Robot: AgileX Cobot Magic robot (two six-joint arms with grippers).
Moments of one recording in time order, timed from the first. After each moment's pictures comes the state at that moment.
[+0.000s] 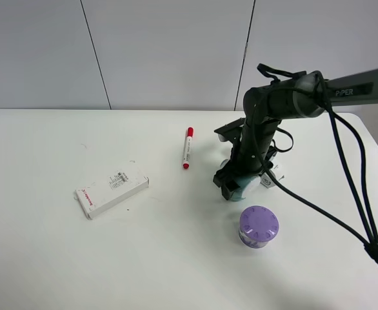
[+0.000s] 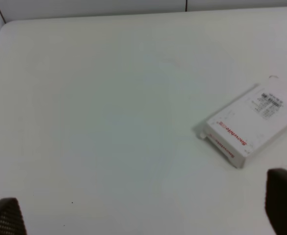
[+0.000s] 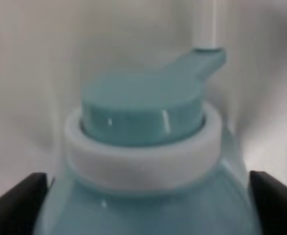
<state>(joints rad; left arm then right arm) 0.04 -0.01 -0.51 0.02 1.05 0.00 0.45 2.07 -1.30 0.08 0.85 -0.16</state>
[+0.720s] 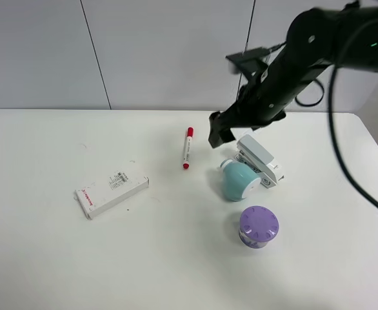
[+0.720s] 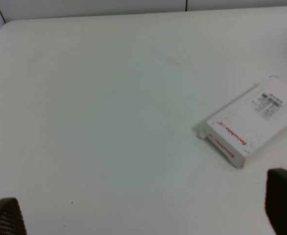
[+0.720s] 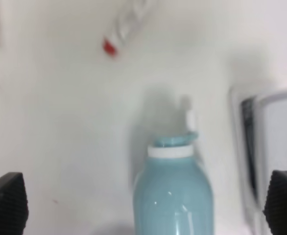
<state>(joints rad) 0.04 -0.01 -0.51 0.02 1.05 0.00 0.46 1.66 -1.30 0.16 0.81 -0.16</state>
